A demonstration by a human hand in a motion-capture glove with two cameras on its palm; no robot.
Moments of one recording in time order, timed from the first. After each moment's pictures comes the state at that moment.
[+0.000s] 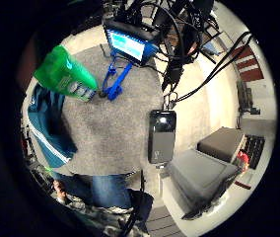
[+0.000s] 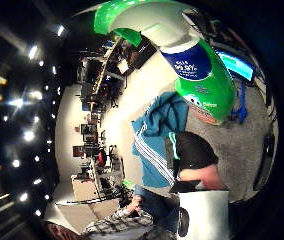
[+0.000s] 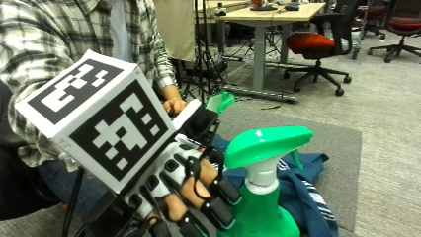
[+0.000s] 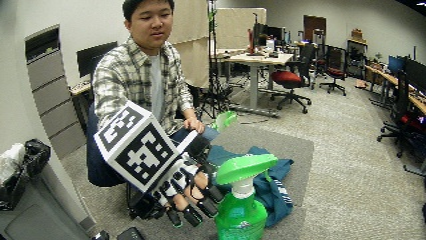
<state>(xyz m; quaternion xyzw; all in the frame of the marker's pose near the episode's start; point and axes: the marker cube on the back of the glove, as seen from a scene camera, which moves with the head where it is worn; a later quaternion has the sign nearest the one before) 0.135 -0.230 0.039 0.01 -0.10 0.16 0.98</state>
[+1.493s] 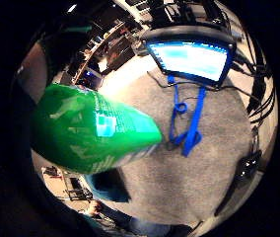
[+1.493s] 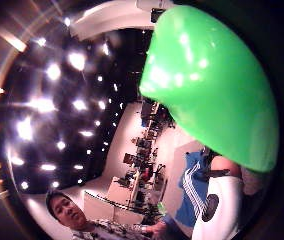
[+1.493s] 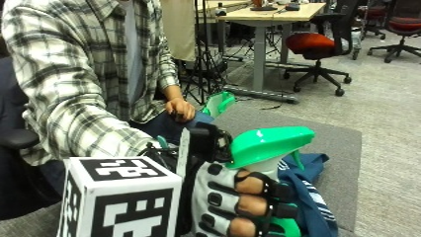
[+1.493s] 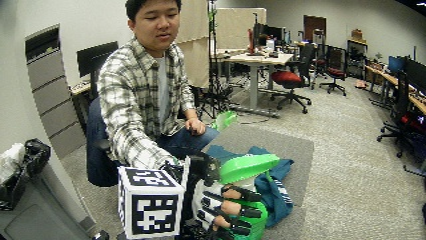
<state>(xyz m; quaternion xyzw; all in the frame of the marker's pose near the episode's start) 0.129 -0.286 0.073 0.20 -0.41 0.14 0.88</state>
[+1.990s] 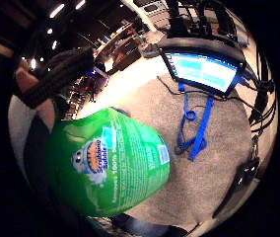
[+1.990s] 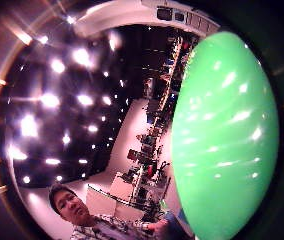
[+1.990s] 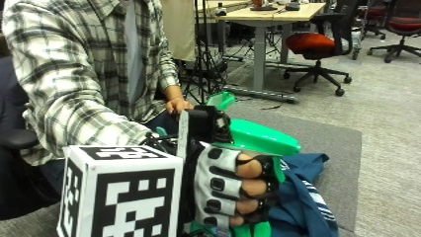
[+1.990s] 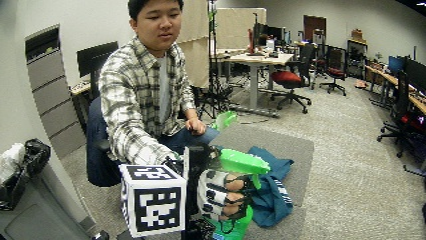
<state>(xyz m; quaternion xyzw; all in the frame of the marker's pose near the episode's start) 0.124 -0.291 0.061 0.21 -0.41 0.11 0.88</state>
